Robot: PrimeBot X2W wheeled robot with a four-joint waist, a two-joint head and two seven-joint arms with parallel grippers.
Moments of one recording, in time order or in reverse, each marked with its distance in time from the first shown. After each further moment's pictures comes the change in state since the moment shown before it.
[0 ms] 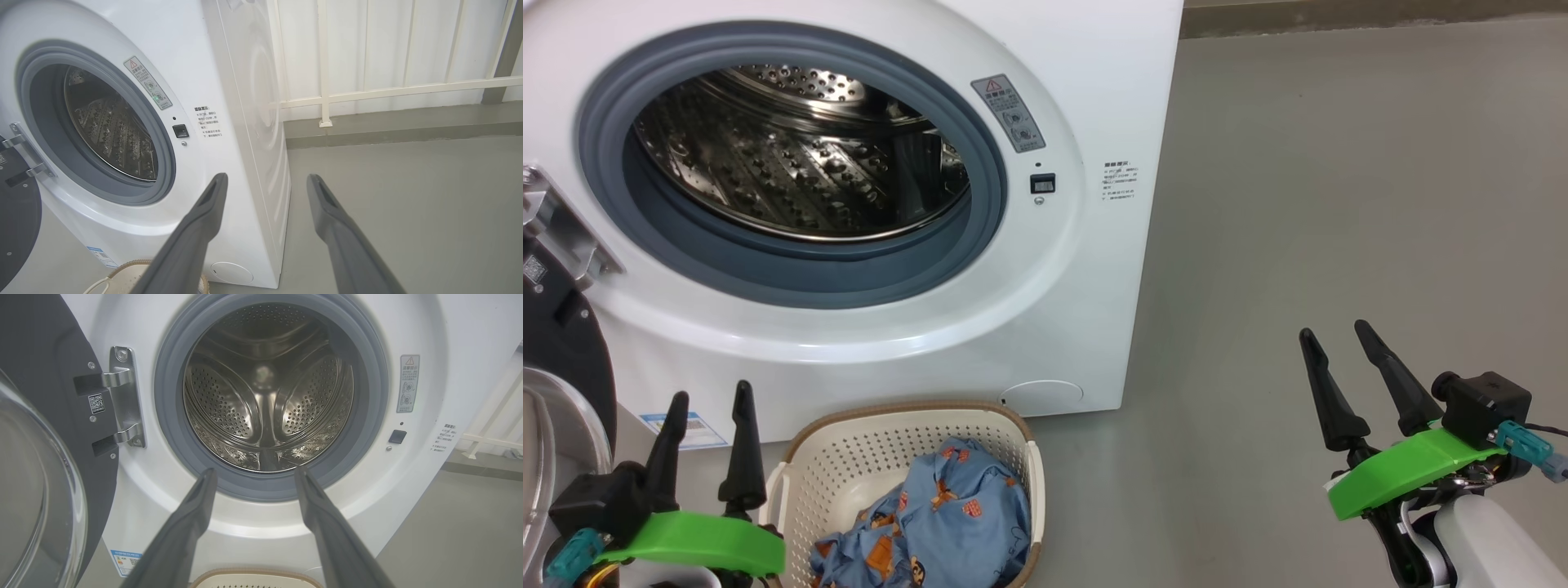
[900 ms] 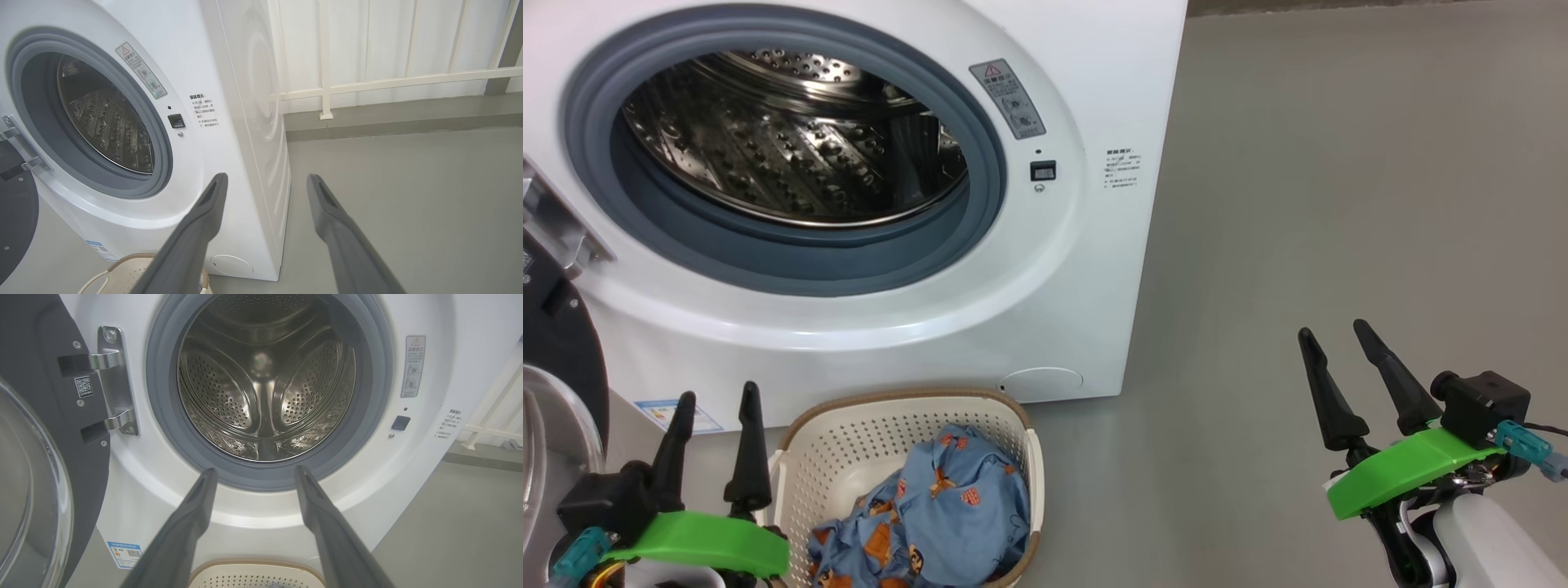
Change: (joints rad) left arm -0.005 -0.007 0.001 0.014 0.011 -0.017 0.000; right arm -0.001 0.000 0.002 -0.001 0.000 0.000 0.000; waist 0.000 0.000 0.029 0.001
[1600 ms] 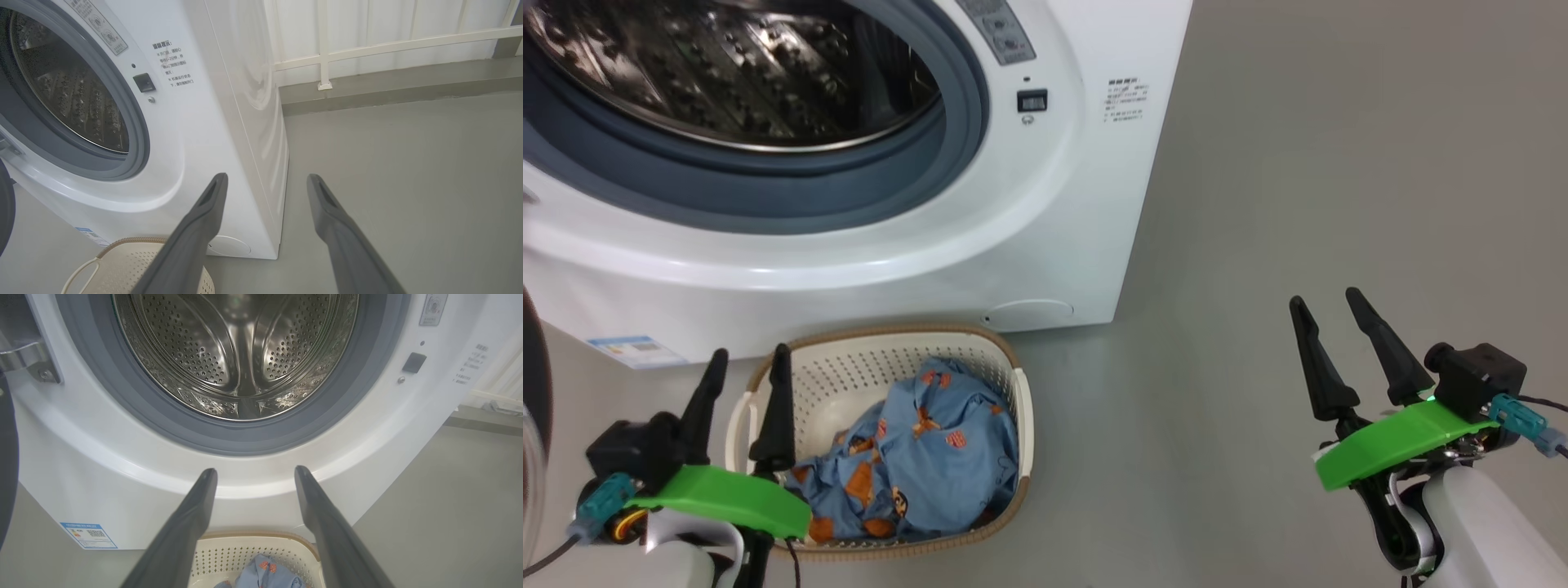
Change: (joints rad) left arm -0.116 -0.005 -0.054 0.082 0.004 -0.062 0.015; right arm -0.054 0.026 -0.008 -0.001 -0.012 0.000 0.000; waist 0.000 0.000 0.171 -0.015
